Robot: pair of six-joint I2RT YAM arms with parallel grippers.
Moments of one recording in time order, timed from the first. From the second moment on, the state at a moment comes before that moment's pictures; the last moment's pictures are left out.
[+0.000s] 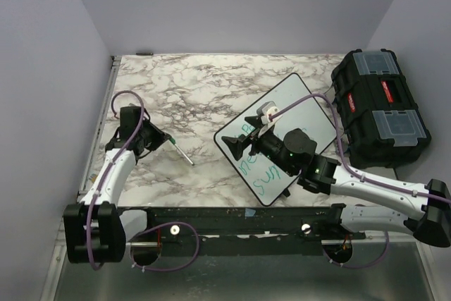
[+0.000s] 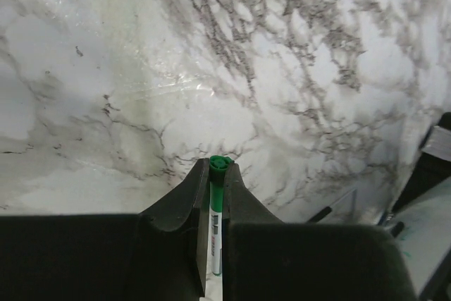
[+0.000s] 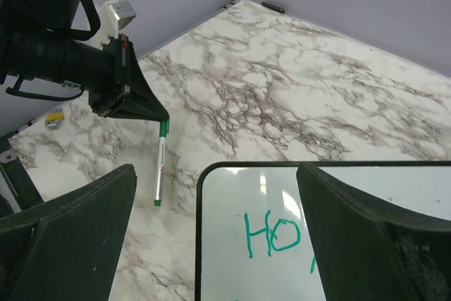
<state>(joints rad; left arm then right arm) 0.03 1.07 0.68 -0.37 0.22 -0.85 1.10 1.08 0.80 0.29 0.29 0.04</state>
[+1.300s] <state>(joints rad) -0.11 0.93 0.71 -0.34 0.12 -0.70 1.10 0.94 0.74 0.07 0.47 0.21</state>
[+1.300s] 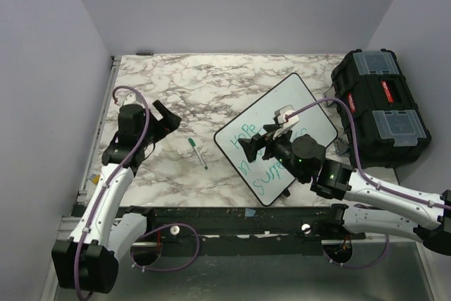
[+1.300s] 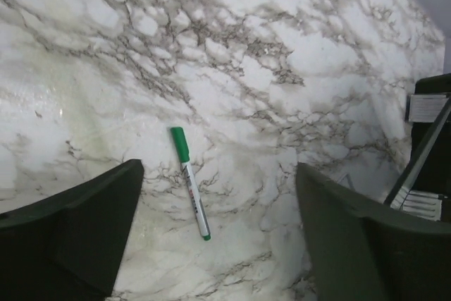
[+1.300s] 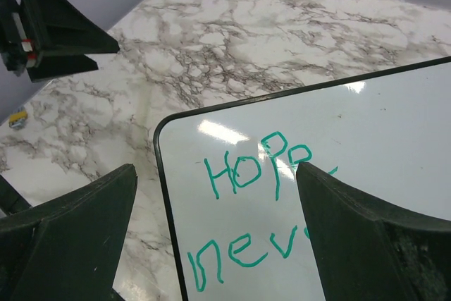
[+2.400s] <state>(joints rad) -0.35 0.95 0.86 -0.01 0.43 -0.37 1.10 0.79 0.68 -0.07 0.57 0.47</state>
